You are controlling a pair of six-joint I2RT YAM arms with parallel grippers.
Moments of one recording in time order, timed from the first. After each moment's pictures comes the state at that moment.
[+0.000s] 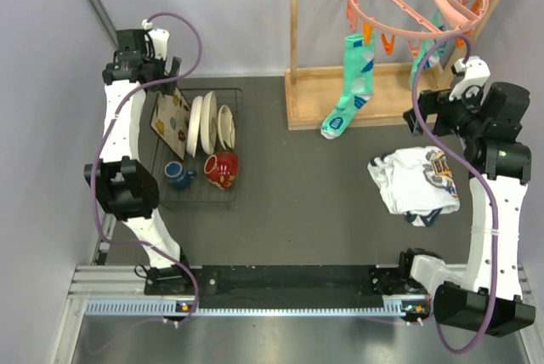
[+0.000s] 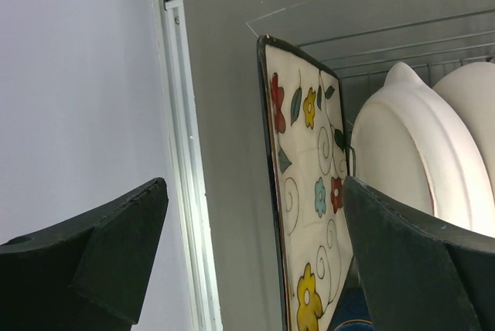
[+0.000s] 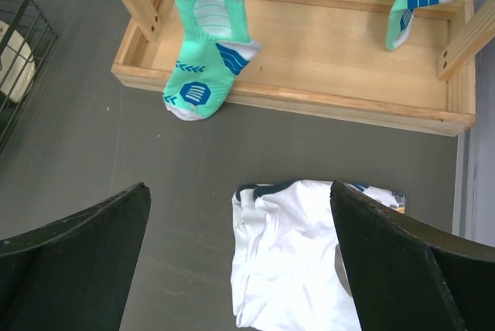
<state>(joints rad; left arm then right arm) 0.12 1.83 1.96 -0.80 -0.03 0.35 -0.22 1.03 1.35 -0.72 -0.47 -0.13</state>
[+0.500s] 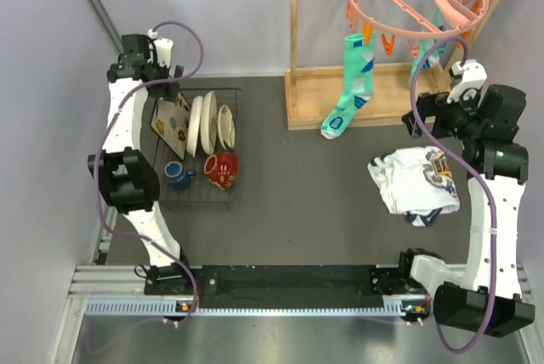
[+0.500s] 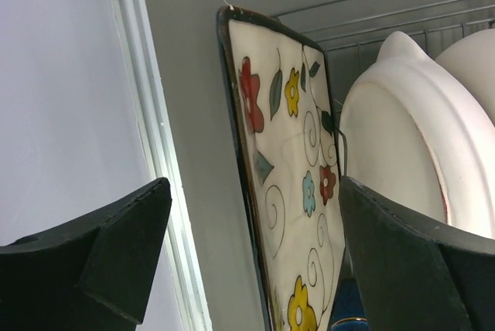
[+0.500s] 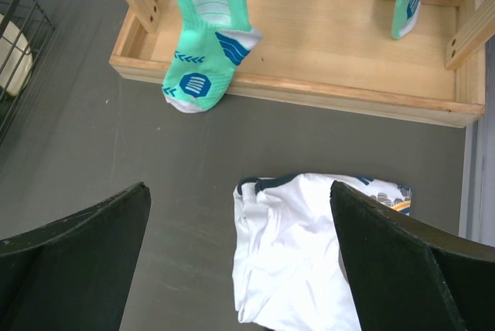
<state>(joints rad) 0.13 1.91 1.97 -0.85 0.02 0.35 -0.22 1.02 1.32 -0.72 -0.47 -0.13</state>
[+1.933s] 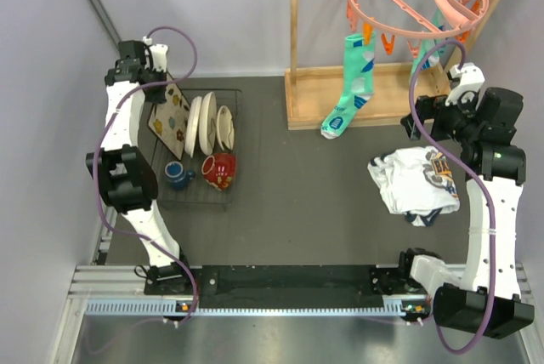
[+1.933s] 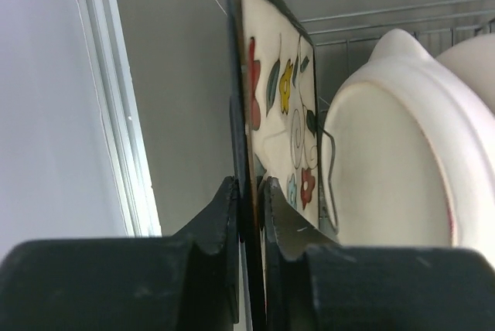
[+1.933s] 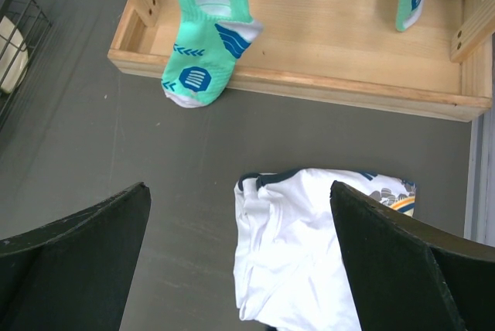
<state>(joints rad) 0.17 1.92 1.91 -0.82 0.10 0.30 -0.22 1.01 1.28 -0.71 -0.47 -0.13</state>
